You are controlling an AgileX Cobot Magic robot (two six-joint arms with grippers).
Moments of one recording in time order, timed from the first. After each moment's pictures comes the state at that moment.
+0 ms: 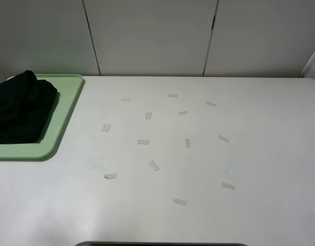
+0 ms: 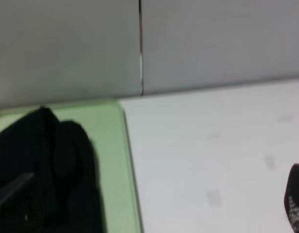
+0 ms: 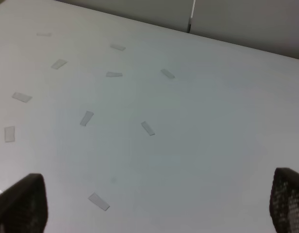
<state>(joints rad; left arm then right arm) 0.10 0.37 -0.49 -0.45 0.43 0.47 0.28 -0.01 -0.49 0.03 1.03 -0.06</state>
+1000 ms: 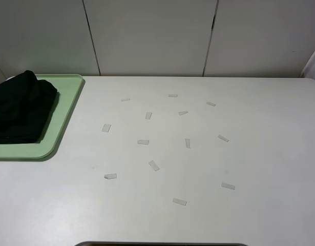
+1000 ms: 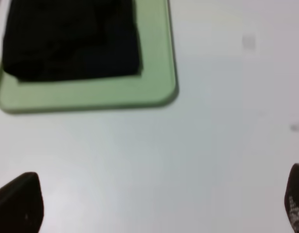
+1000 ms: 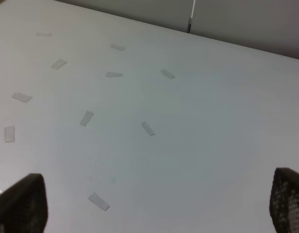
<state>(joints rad) 0.10 0.00 -0.53 -0.05 1.13 0.10 0.28 -0.01 -0.49 0.03 1.03 -0.06</state>
